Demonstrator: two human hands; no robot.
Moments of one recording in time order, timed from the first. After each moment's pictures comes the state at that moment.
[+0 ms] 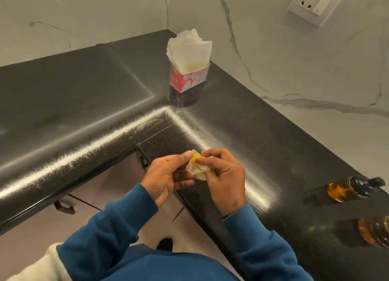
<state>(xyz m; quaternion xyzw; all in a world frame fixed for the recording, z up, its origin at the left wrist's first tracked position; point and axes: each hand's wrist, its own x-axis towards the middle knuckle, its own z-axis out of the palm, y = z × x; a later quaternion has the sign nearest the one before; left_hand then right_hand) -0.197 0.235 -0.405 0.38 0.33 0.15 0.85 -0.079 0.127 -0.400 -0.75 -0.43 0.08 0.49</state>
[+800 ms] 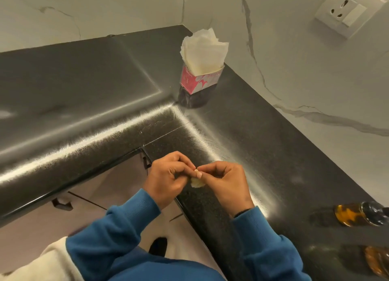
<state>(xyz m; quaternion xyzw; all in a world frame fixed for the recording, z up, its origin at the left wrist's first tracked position) -0.194 0.262 -0.448 0.79 0.22 0.35 0.46 -0.060 0.155 -0.394 -0.74 -0.35 0.34 0.47</state>
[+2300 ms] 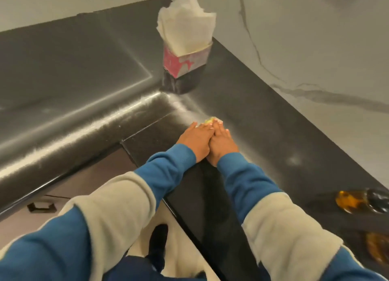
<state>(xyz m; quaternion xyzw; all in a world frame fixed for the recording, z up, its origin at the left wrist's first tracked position) -0.026 0.296 -0.484 0.95 0.22 -0.04 0.20 0.063 0.221 -0.490 -0.83 -0.52 0.17 -0.06</state>
